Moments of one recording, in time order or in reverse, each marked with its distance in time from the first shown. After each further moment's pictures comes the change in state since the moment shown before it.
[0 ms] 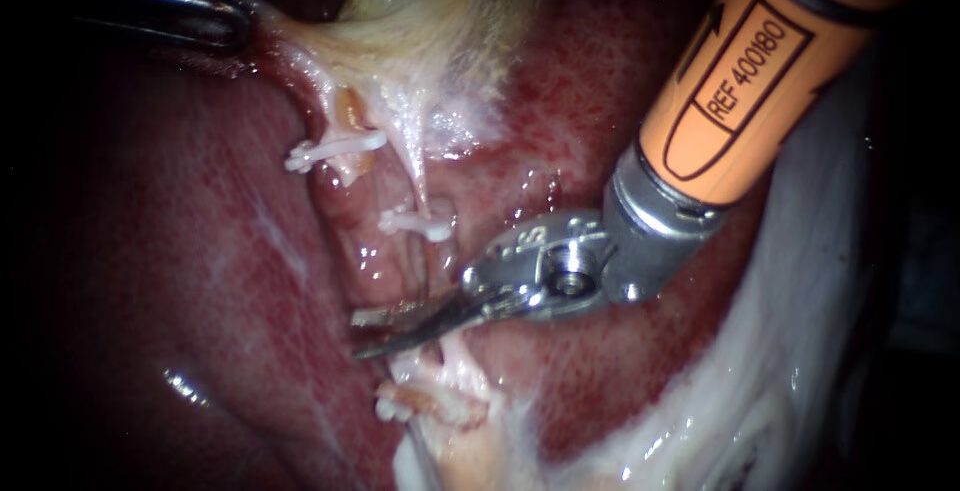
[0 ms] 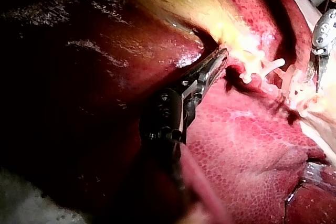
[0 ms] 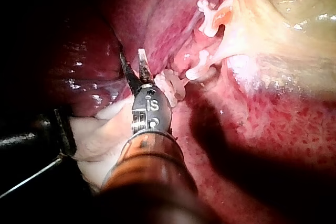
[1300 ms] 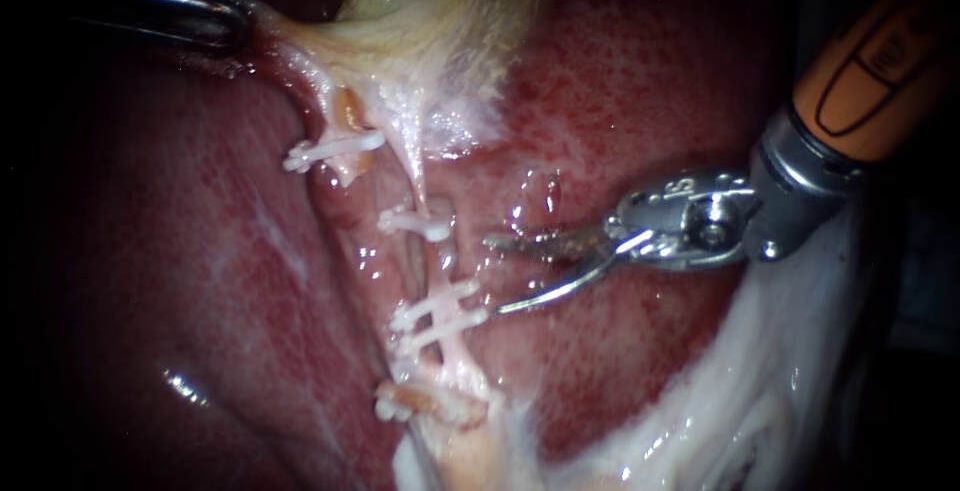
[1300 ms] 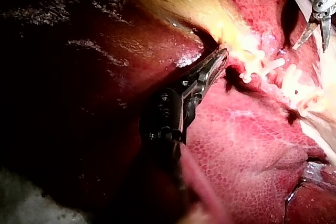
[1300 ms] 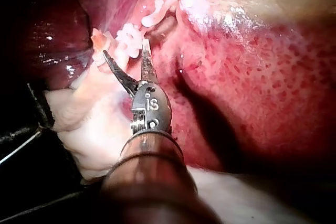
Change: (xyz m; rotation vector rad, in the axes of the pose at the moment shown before) right arm -0.006 0.004 -0.009 0.084 -0.025 0.081; left arm 0.000 0.000 0.000 0.000 0.000 0.000
